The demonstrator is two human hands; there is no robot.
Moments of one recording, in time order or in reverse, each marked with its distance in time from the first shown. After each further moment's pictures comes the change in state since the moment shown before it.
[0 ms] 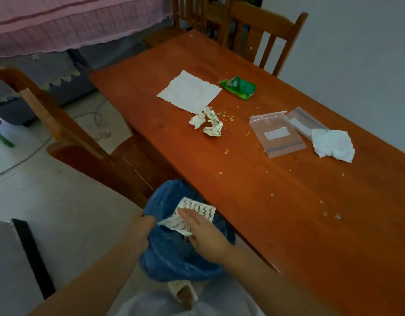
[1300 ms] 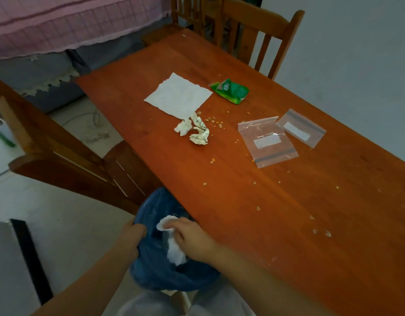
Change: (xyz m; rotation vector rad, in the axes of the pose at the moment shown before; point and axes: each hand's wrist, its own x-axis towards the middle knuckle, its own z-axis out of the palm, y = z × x) left_hand 0.008 0.005 0.038 -0.002 0.064 -0.068; right_hand 0.006 0.010 -0.052 0.258 -0.014 -0.054
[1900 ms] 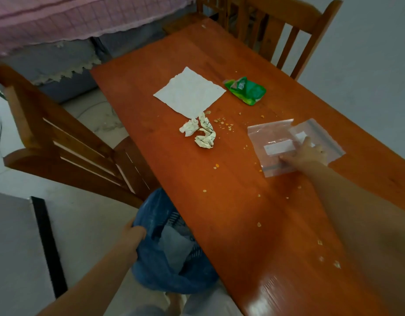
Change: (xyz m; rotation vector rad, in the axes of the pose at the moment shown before) left_hand 0.003 0.000 0.022 -0.098 0.031 -0.060; right_hand 0.042 0.171 -0.281 -0.463 0.537 0.933
